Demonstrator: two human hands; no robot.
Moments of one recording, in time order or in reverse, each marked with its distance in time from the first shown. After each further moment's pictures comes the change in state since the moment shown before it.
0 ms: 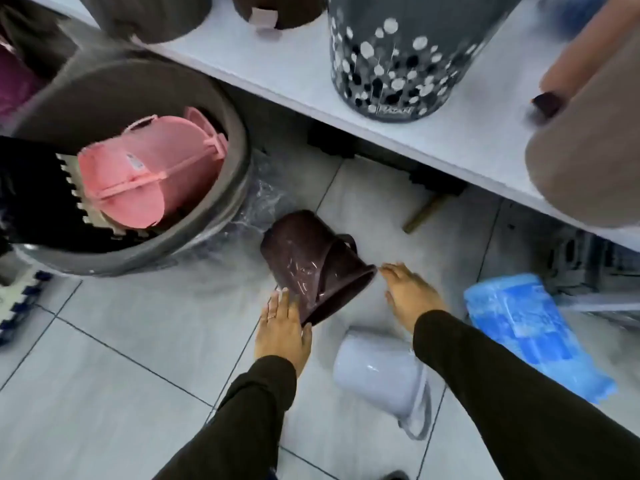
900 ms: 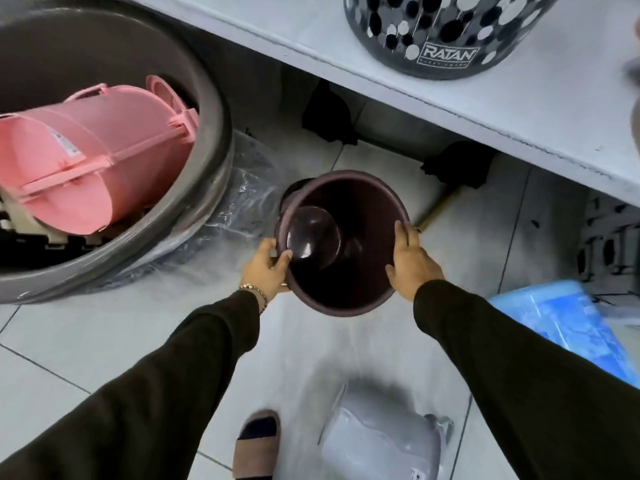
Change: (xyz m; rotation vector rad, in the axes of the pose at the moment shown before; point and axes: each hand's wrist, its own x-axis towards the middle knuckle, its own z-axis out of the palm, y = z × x) left_hand 0.173 -0.034 -0.012 -1.140 -0.056 -0.228; right_hand 0.130 0.013 0.036 0.159 0.107 0.202
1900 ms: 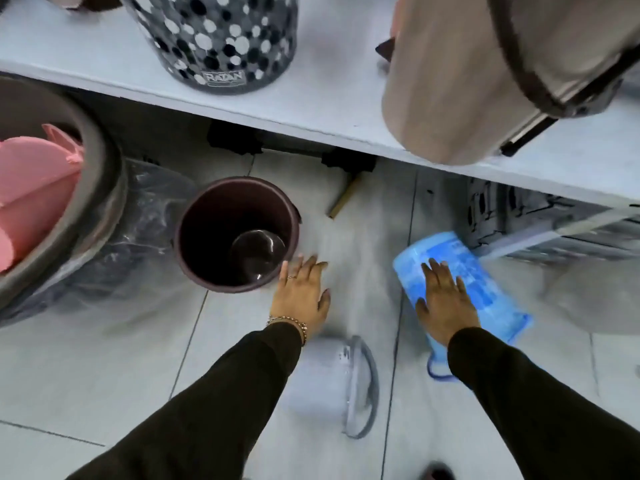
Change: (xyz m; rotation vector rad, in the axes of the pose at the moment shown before) left_hand -0.149 0.027 0.206 1.128 -0.177 0.644; right_hand -0.184 0.235 -0.025 -0.077 0.057 0.220
